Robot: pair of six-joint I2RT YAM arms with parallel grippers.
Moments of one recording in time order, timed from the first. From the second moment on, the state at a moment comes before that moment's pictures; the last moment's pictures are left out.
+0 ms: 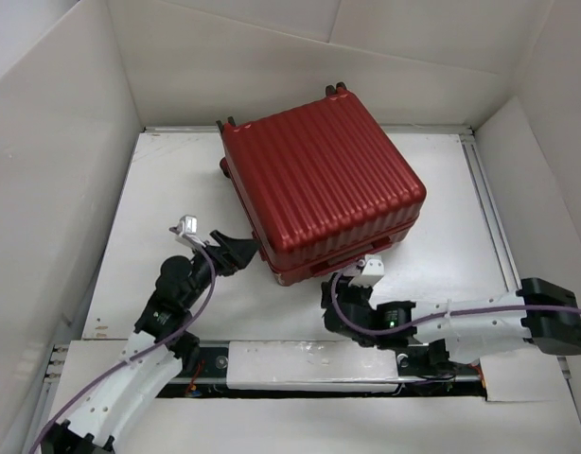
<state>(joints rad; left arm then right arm) -0.45 0.42 0.25 0.05 0.12 -0.93 1.47 1.18 0.57 -0.21 1.04 1.15</state>
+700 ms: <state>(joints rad) 0.08 1.31 0.89 0.23 0.31 -1.04 1.12 1.17 0.52 -0.19 0.83 0.92</state>
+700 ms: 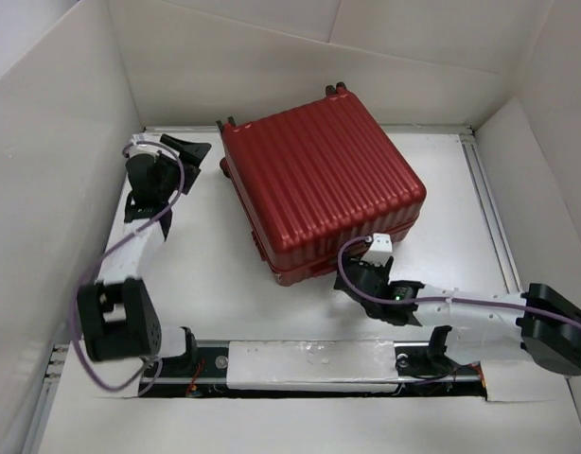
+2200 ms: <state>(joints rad) 0.12 1.91 1.07 0.85 0.56 -1.51 0.71 1.19 0.40 0.12 0.36 0.46</state>
